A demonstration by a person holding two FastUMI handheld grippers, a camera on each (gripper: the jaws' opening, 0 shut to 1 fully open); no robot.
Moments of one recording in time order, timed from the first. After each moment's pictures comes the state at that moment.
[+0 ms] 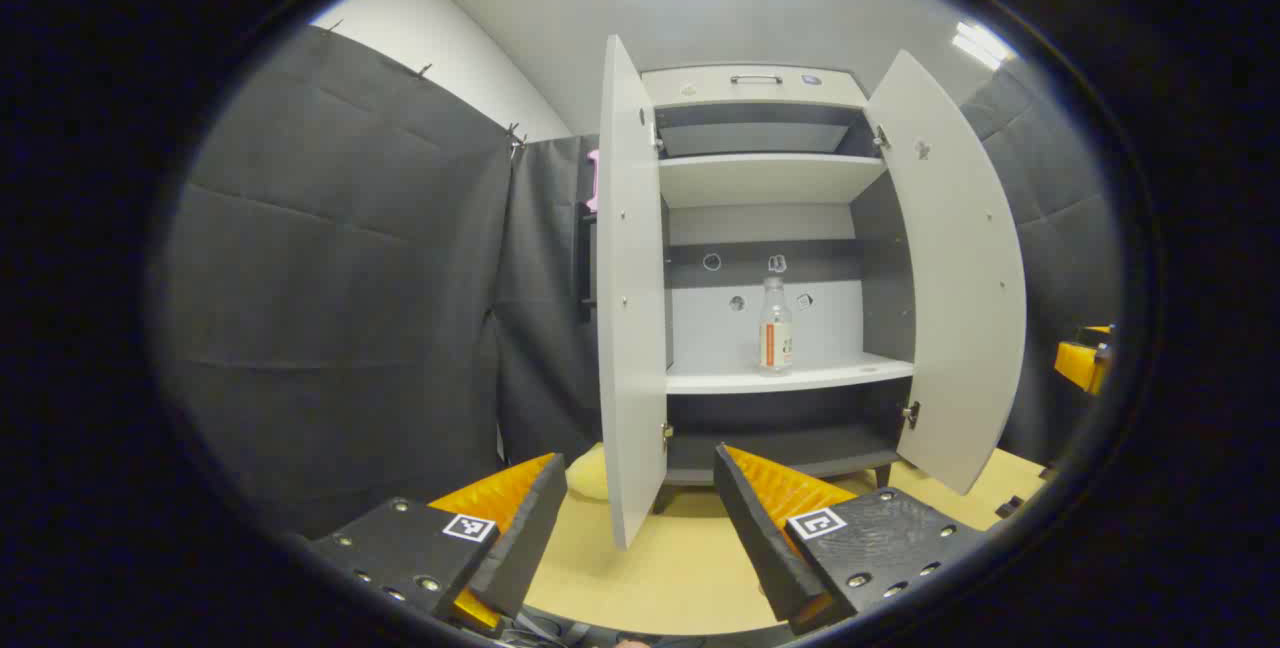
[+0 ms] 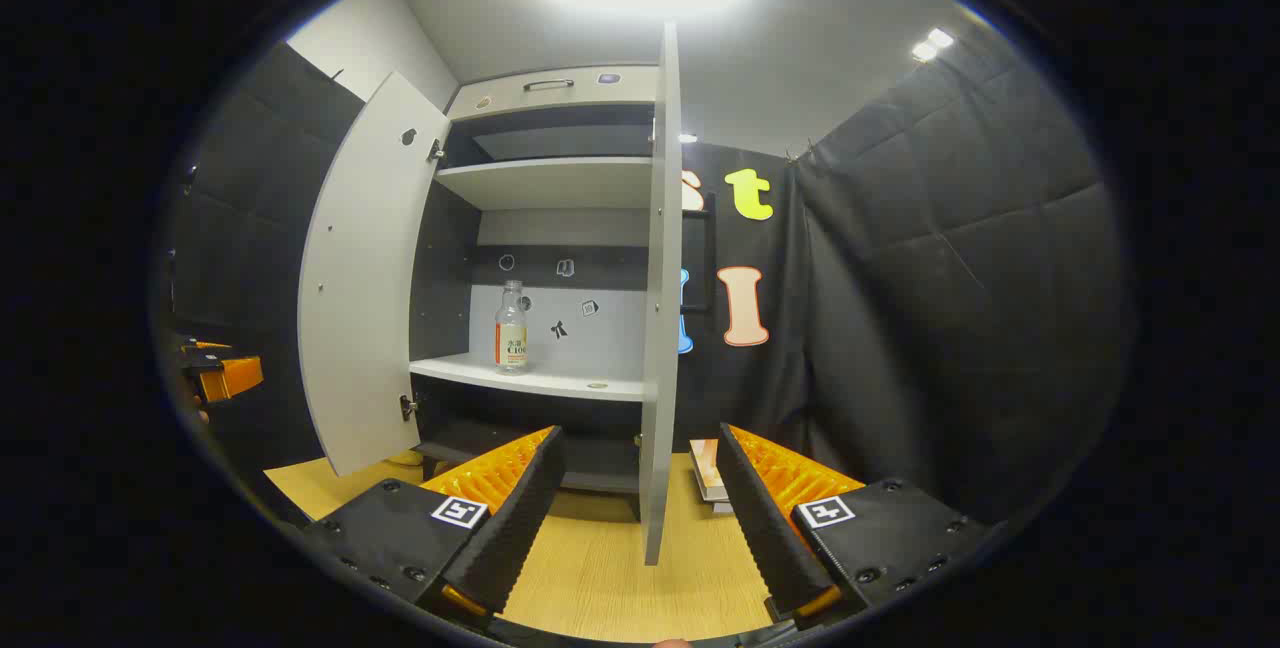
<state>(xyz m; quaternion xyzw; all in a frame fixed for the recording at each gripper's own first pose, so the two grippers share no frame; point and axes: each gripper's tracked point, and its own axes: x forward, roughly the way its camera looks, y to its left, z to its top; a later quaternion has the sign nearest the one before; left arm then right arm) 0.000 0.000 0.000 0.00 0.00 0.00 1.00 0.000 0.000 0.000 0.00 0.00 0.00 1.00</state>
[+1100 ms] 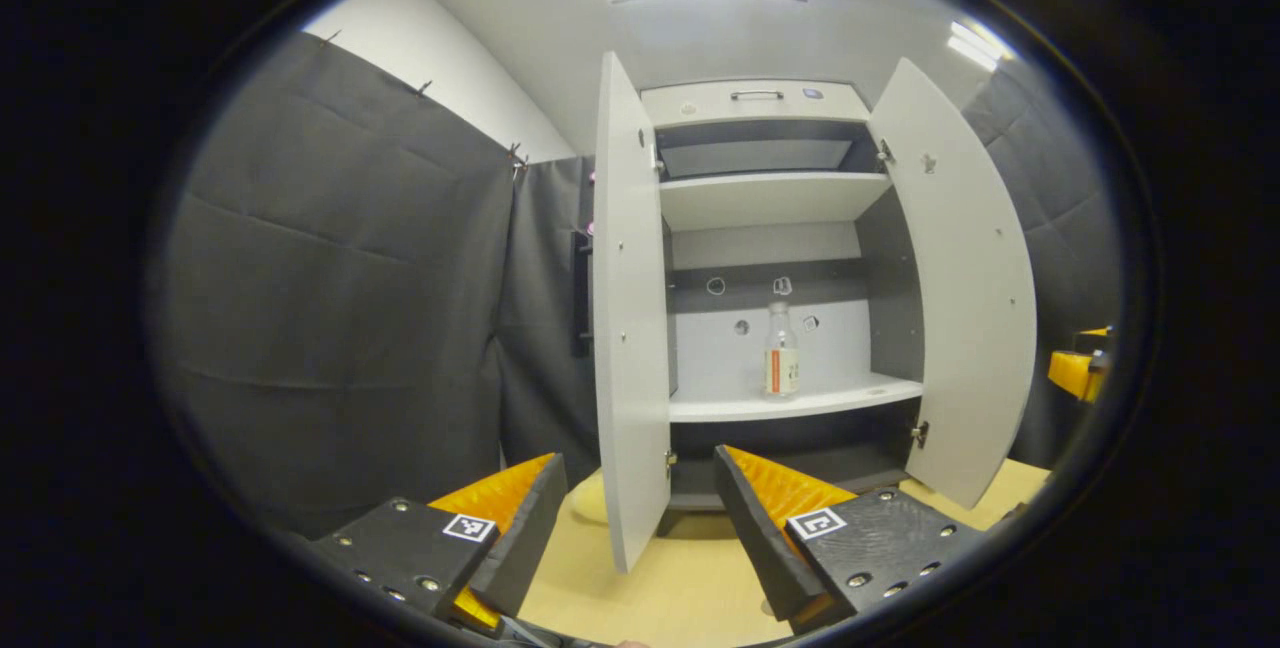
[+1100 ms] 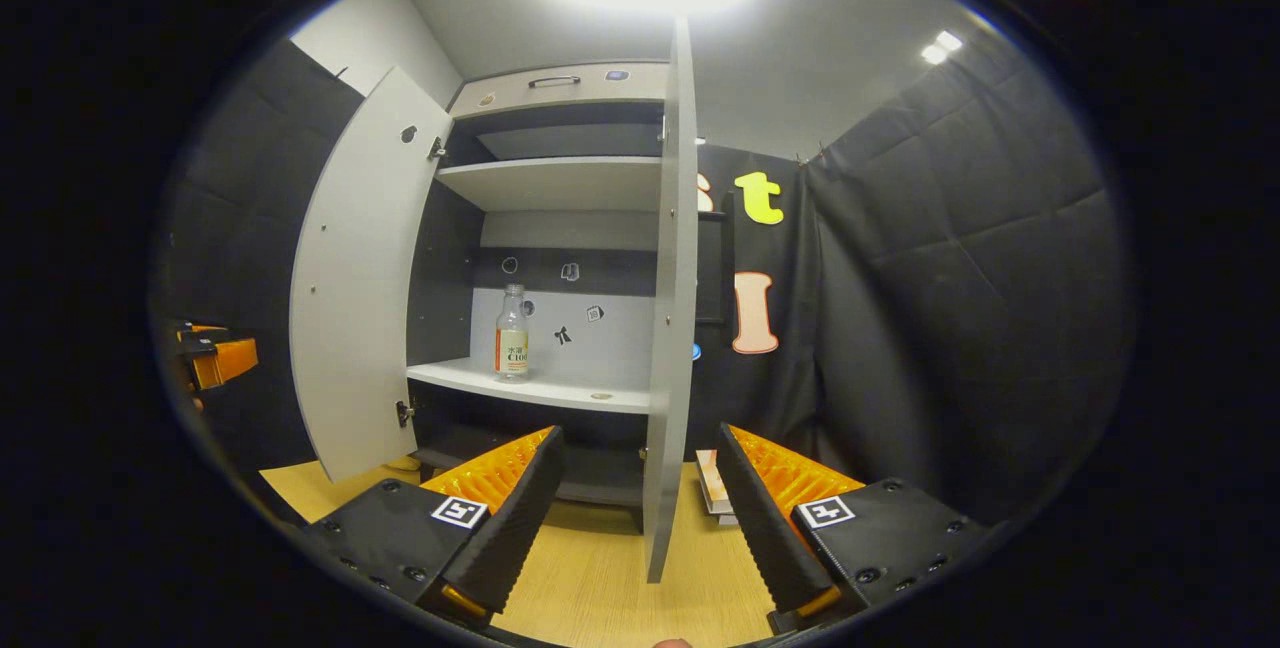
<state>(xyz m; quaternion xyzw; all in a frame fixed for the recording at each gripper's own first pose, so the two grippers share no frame) 0.016 -0.006 0.023 0.00 -0.04 0.01 1.00 0.027 0.001 0.005 0.00 0.00 0.01 1.00</state>
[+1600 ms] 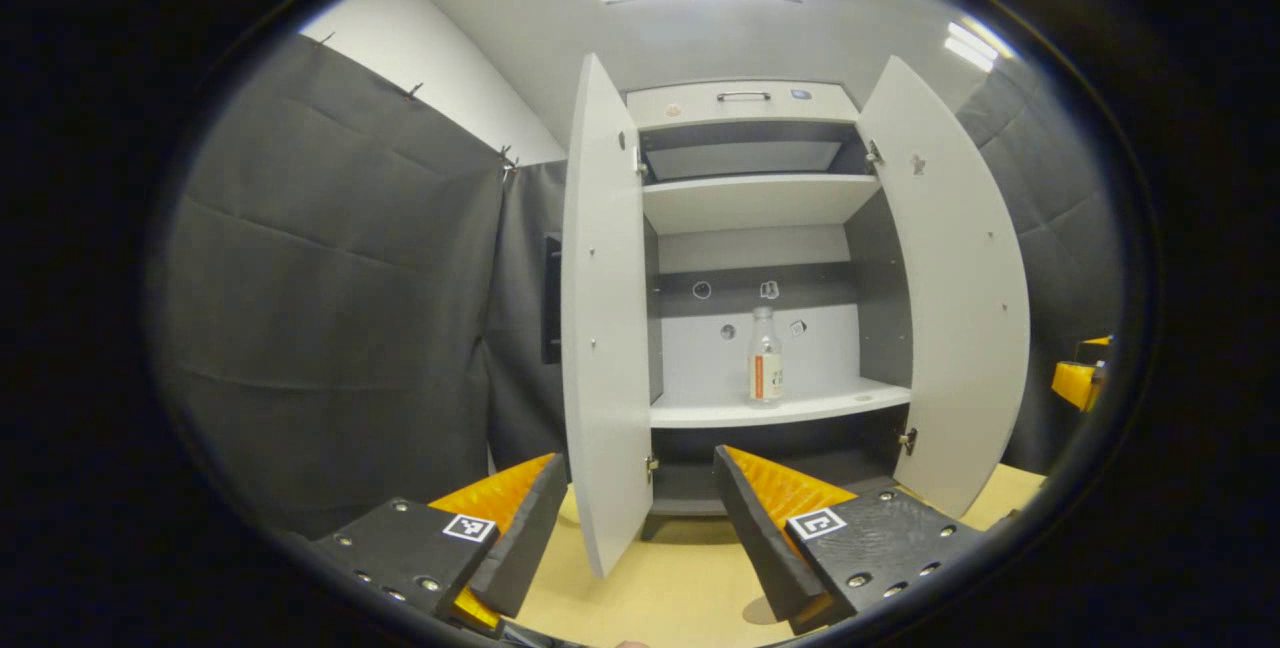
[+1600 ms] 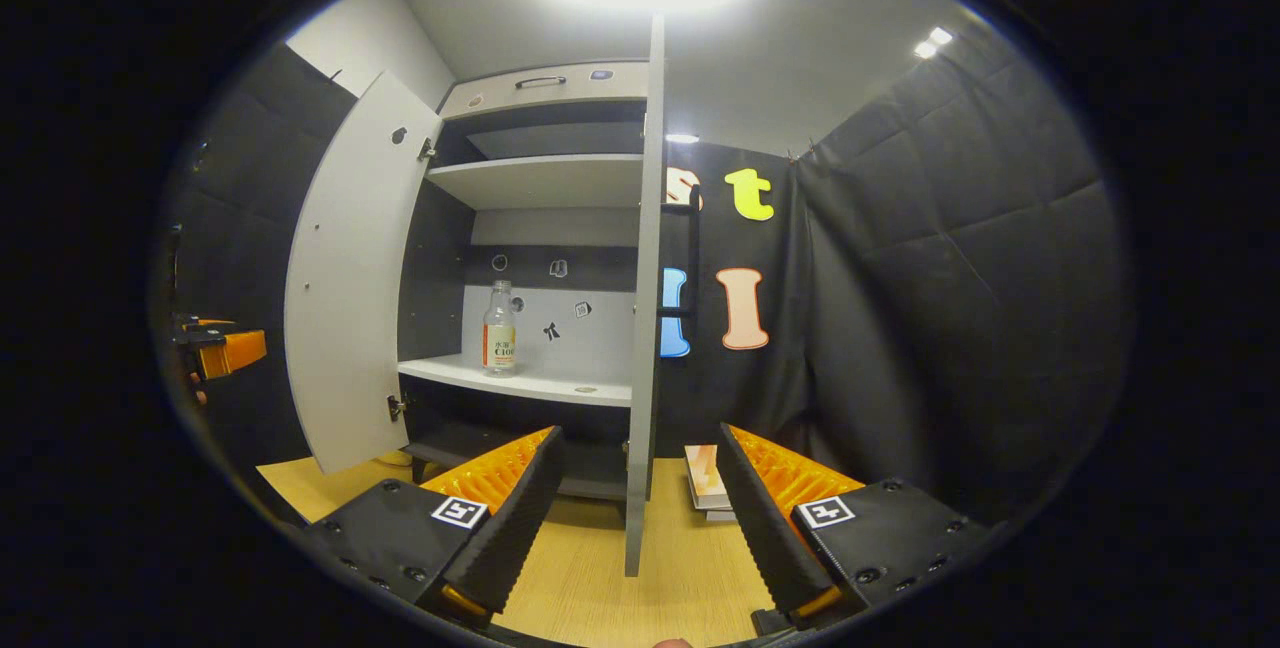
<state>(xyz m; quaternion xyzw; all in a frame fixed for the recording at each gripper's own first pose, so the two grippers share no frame) 0.024 -0.040 0.031 0.00 -0.04 0.00 1.00 0.020 -0.028 -0.005 0.00 0.00 0.00 1.00</state>
